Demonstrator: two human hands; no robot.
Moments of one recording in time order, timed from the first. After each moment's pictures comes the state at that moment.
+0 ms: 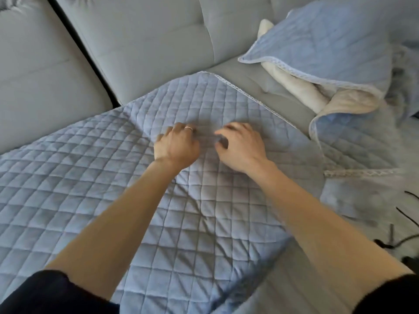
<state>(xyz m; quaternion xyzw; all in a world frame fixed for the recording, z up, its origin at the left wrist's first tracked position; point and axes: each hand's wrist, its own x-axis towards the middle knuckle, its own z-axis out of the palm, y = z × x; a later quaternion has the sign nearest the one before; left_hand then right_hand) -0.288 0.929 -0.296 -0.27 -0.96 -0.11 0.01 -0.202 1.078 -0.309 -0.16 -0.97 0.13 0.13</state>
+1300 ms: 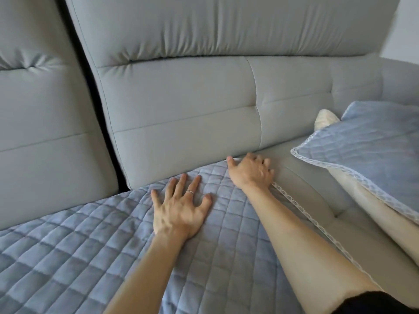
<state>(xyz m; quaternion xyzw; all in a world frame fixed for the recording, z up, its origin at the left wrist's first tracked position) -0.466 0.983 -0.356 -0.16 -0.98 -0.13 -0.01 -0.484 1.170 -0.320 -0.35 -0.92 0.13 0.10</state>
